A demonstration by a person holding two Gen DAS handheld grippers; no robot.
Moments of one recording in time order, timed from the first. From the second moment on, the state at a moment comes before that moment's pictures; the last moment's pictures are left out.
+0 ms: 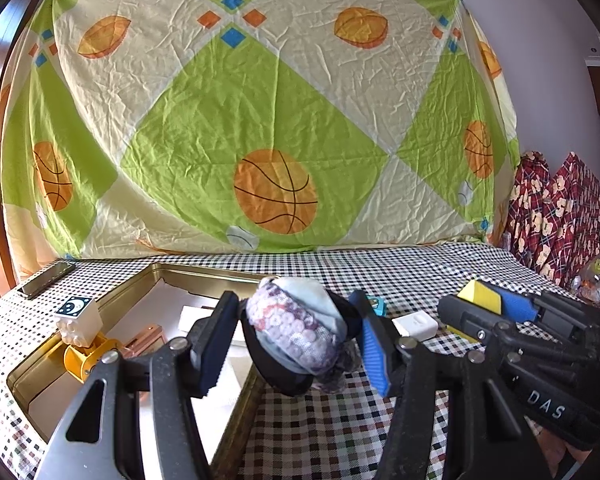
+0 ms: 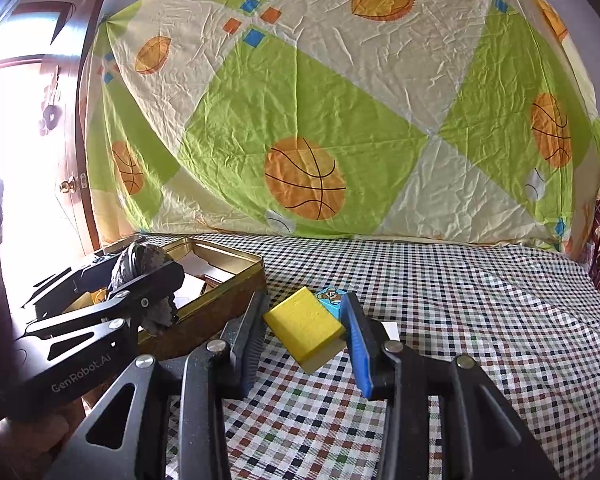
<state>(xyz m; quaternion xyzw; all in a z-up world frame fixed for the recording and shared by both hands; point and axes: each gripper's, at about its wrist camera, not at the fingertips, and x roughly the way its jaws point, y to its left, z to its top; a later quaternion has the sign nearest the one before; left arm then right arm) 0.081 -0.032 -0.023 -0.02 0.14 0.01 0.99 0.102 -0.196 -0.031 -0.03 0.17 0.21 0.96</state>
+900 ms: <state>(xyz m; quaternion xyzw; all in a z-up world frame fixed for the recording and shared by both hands) 0.070 -0.014 -0.022 -0.04 0.13 0.02 0.99 0.094 -0.192 -0.032 0.00 0.18 0.21 0.96</state>
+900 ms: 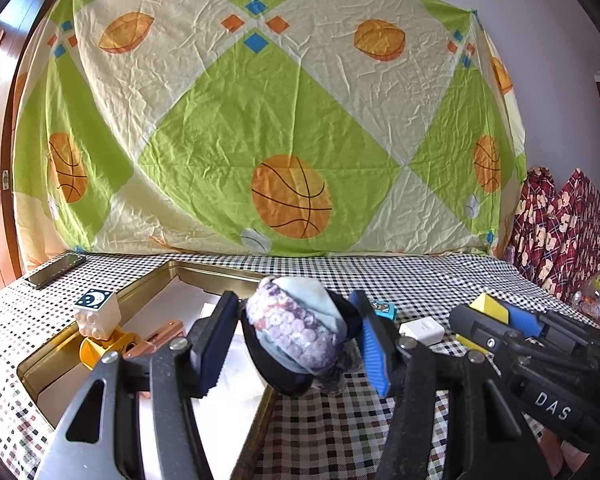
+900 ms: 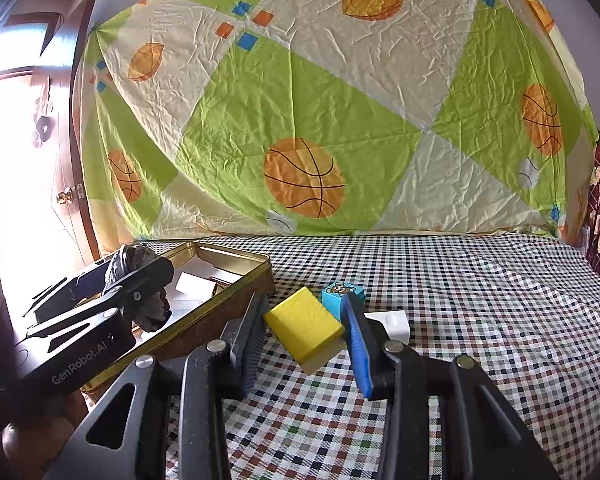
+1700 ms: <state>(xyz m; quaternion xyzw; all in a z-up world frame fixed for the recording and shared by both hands) 0.053 0.005 -0.021 -0.06 0.11 0.02 0.99 0.093 -0.166 -0.030 0.00 0.18 0.24 0.95</state>
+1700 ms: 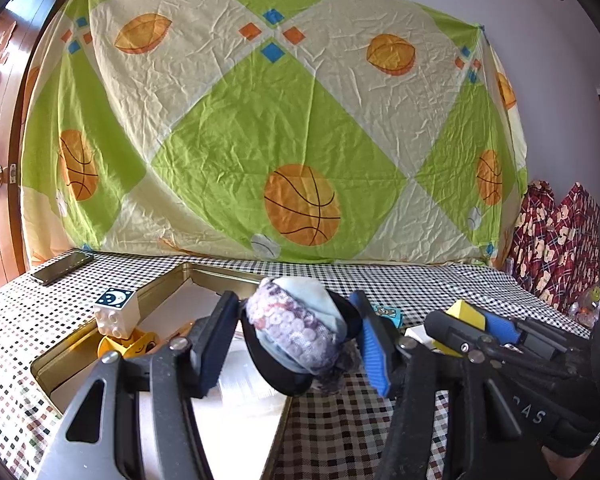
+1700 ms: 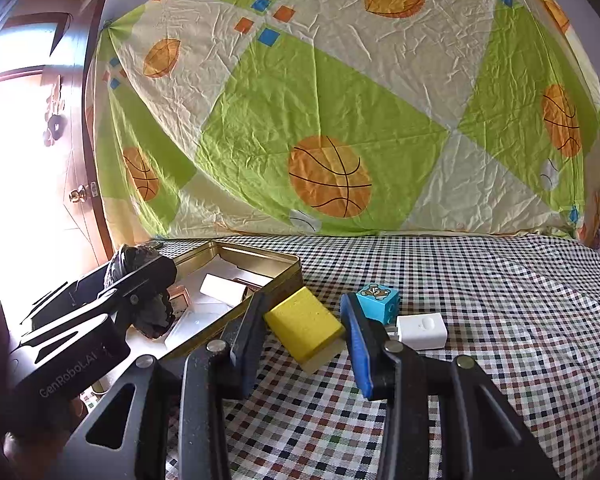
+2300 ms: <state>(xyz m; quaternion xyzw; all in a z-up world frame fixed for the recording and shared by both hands) 0.042 0.026 -0.019 -0.06 0.10 0.04 0.99 0.086 -0.143 -0.030 -0.01 0.18 0.25 0.95</state>
